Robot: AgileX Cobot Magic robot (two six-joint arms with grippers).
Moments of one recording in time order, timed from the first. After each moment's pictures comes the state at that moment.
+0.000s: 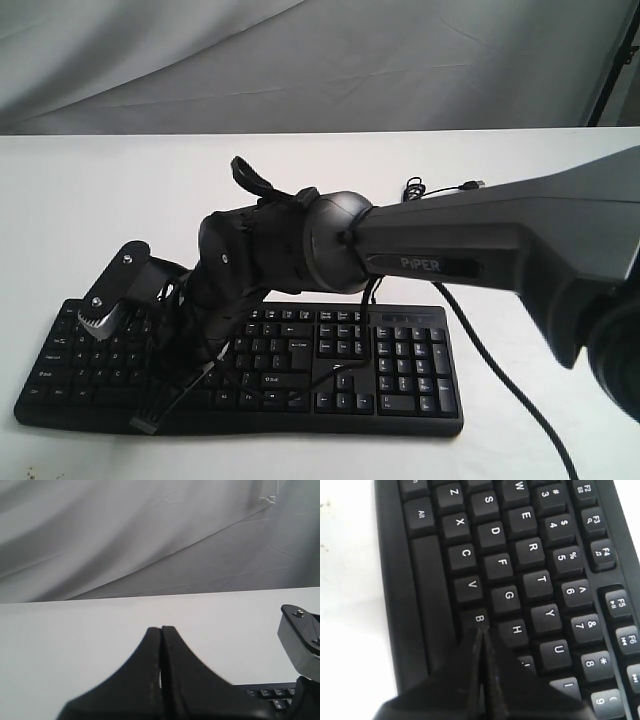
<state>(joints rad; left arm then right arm) 0.04 0.00 0.00 0.03 0.16 -0.02 1.07 2.21 -1.54 0.39 0.55 -0.67</state>
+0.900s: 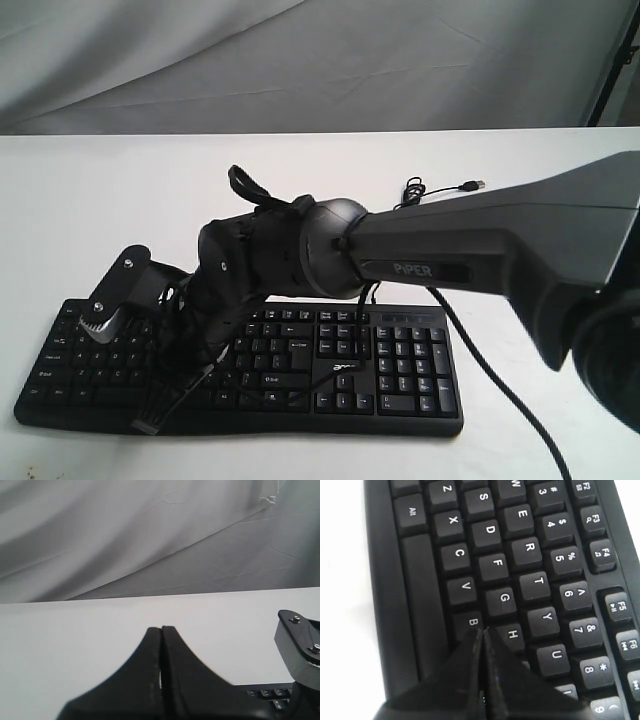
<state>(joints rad) 0.04 0.00 0.00 0.03 0.16 -0.02 1.07 2.22 -1.54 0.37 0.53 -0.67</state>
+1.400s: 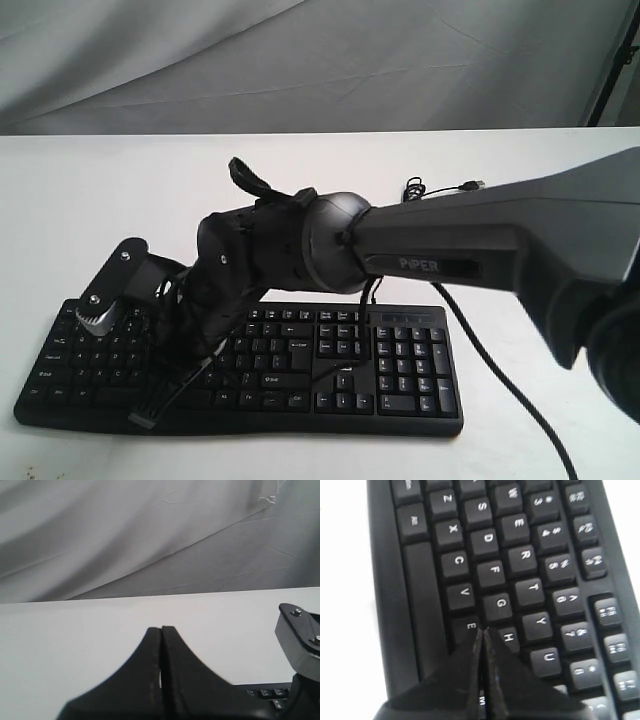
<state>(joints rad) 0.04 0.00 0.00 0.03 0.16 -0.02 1.07 2.21 -1.54 0.37 0.53 -0.67</state>
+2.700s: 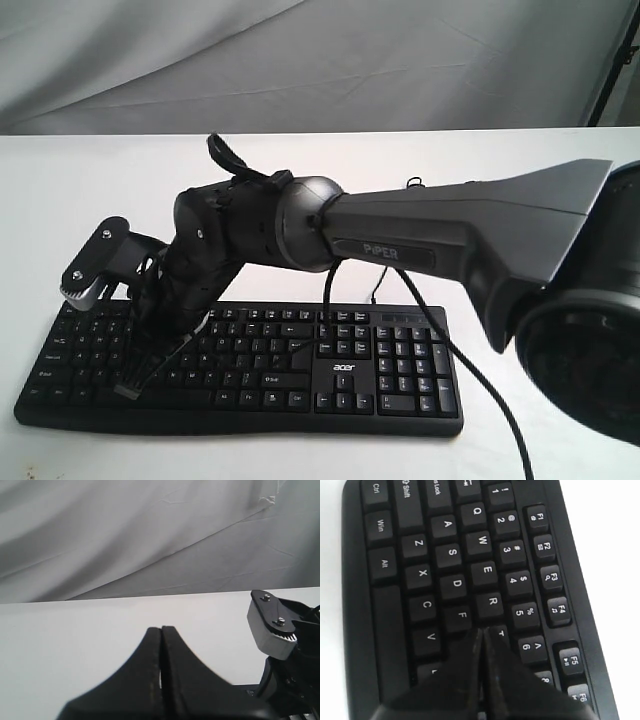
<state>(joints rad) 0.04 0.00 0.00 0.03 0.16 -0.02 1.06 2.30 -1.74 0.33 0.63 -0.65</state>
